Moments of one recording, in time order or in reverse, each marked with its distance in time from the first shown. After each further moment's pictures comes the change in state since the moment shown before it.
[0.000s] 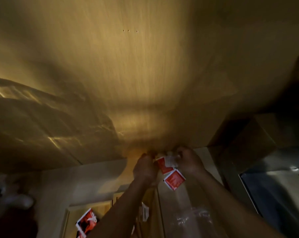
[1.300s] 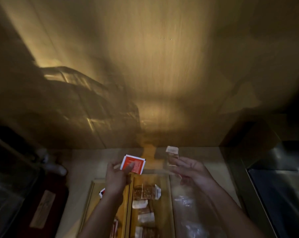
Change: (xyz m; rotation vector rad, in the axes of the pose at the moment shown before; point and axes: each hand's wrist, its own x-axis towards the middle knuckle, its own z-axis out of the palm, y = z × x) left_hand -0.124 -0.069 -0.071 -1.013 0.384 -0.318; right_hand -0.105 -0.030 0.013 0.994 -0.308 -0.002
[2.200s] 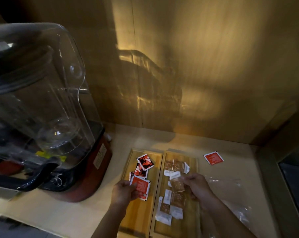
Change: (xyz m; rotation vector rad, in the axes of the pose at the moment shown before) left_hand -0.078 -0.093 -0.124 0.046 0.172 -0.241; right_hand -0.048 0.099 0.073 -0.435 0.153 0.119
